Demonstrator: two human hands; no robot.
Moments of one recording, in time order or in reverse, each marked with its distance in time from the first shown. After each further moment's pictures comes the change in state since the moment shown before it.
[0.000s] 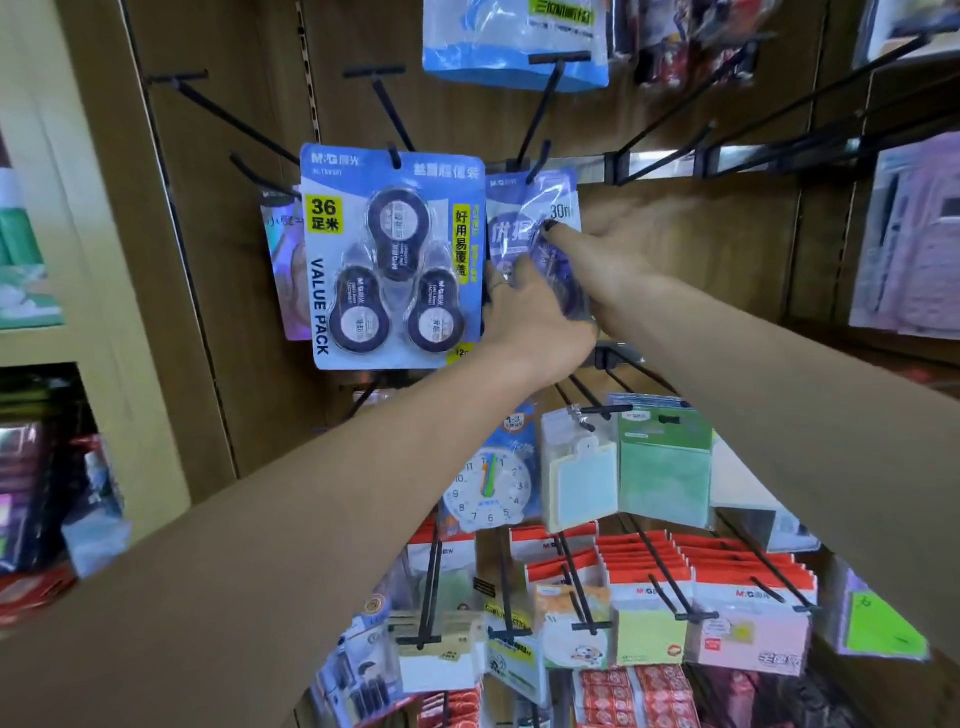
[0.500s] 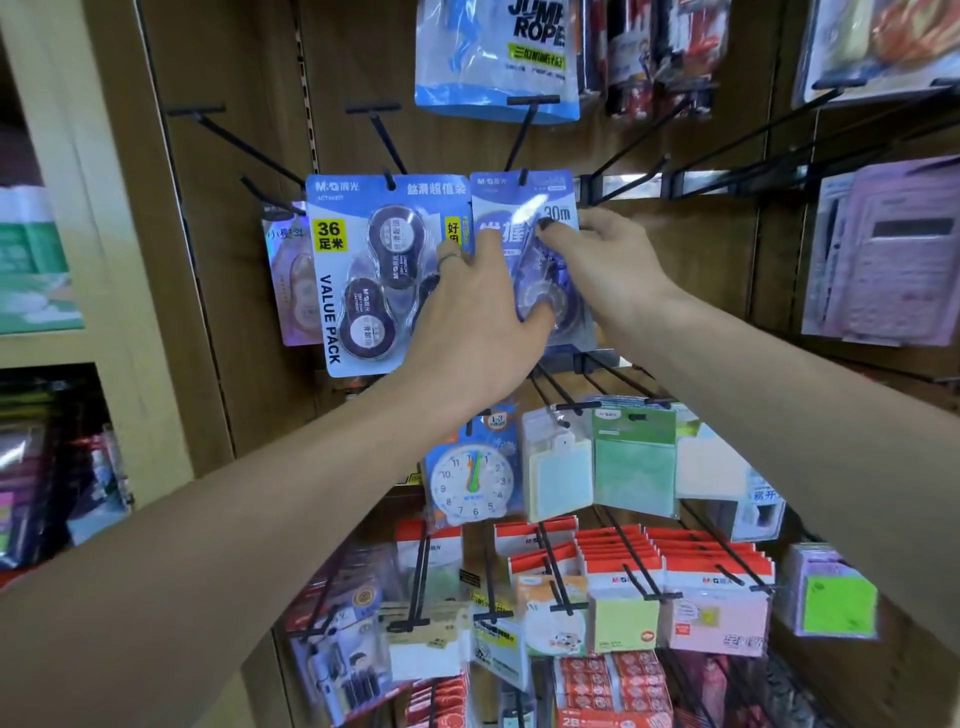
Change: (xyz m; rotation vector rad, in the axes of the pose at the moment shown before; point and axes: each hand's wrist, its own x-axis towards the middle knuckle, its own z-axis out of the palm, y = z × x) left_hand -0.057 0.009 -0.040 0.184 0.234 0.227; right_hand -0.056 -0.023 -0.020 -0.036 0.000 -0.247
